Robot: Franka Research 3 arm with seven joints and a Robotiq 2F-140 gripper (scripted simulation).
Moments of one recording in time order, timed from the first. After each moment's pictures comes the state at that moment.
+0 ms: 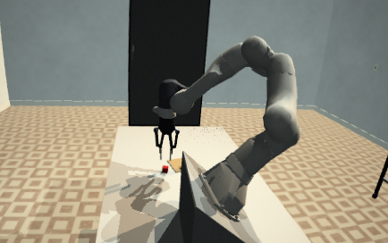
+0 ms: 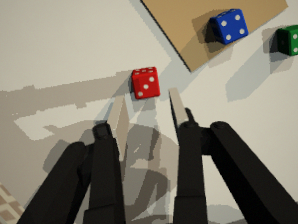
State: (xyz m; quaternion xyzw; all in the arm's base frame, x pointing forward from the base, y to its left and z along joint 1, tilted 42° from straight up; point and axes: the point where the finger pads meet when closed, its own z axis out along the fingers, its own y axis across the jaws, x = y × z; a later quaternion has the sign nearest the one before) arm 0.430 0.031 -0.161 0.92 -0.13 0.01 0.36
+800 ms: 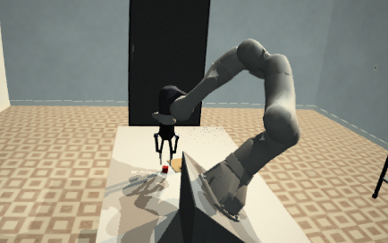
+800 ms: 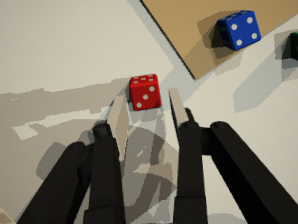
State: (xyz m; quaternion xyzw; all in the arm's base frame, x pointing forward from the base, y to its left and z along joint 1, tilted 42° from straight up) arm 0.429 0.010 -0.183 0.92 -0.13 0.01 0.36
